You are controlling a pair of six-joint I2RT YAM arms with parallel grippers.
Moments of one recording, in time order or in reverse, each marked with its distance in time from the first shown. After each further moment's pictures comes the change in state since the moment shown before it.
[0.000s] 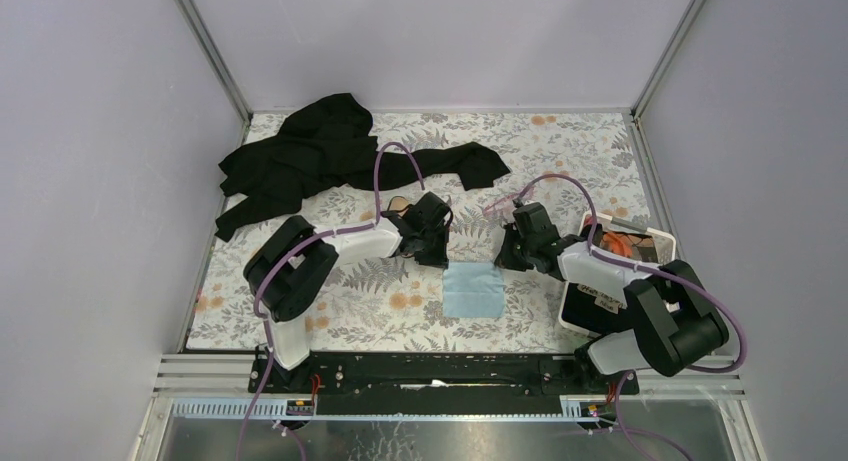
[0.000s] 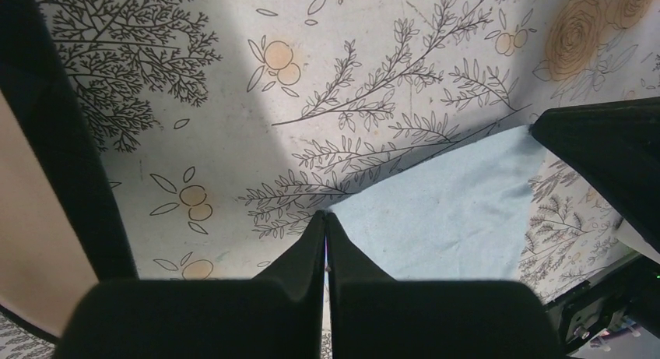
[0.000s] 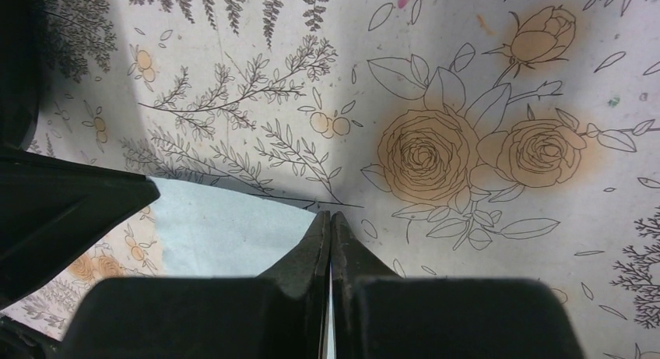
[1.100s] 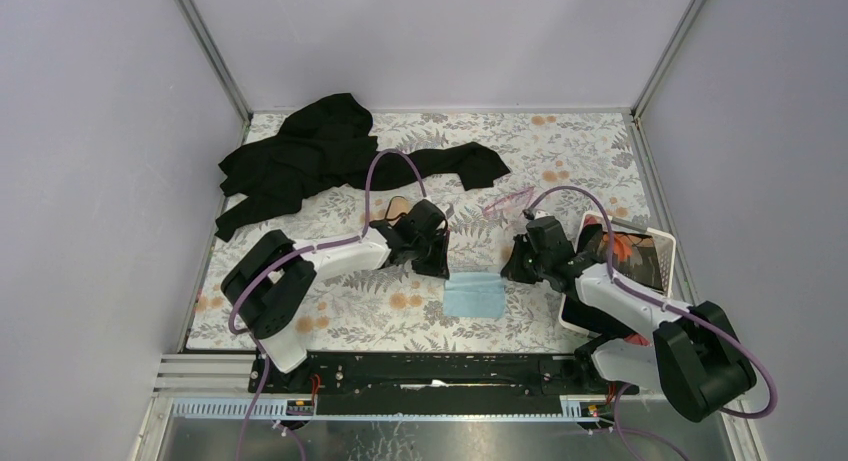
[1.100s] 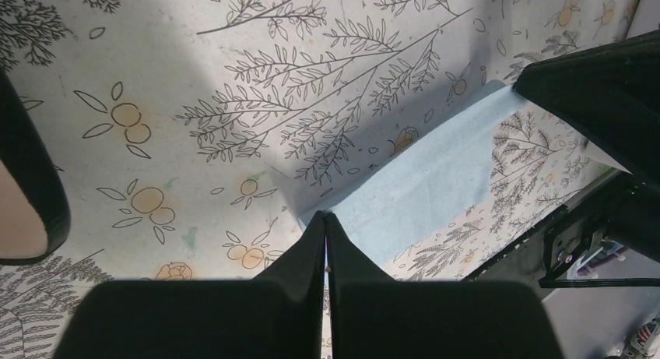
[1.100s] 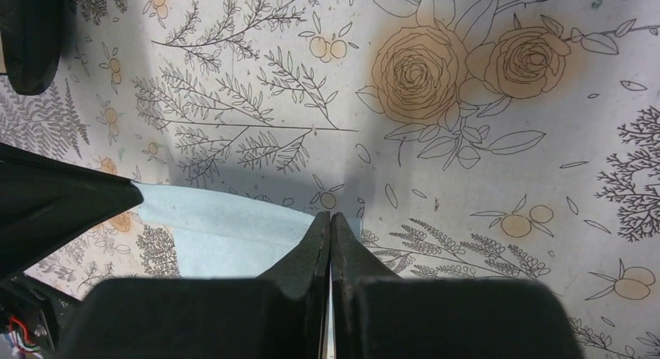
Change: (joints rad) left arm -0.034 -0.138 -0.099 0.011 0.088 0.027; right arm 0.000 -0.223 -0.110 -0.062 -0.027 0.001
